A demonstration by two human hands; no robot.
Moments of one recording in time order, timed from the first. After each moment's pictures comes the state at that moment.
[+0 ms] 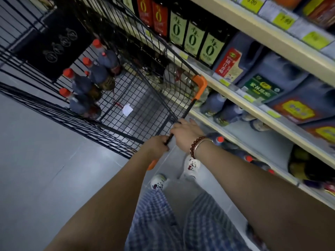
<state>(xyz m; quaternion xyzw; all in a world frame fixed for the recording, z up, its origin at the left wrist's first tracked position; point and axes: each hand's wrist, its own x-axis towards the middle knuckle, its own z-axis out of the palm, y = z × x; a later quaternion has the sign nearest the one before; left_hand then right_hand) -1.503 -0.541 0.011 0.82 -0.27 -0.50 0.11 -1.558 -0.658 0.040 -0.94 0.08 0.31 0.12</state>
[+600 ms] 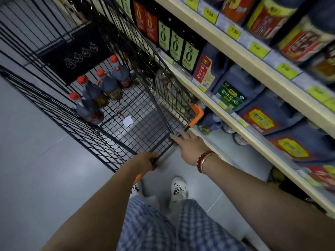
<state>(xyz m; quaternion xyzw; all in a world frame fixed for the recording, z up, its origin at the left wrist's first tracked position) -1.652 -0.572 0.018 0.84 -0.22 -0.50 0.06 -1.715 -0.750 0.043 -0.92 0.09 0.35 0.17</state>
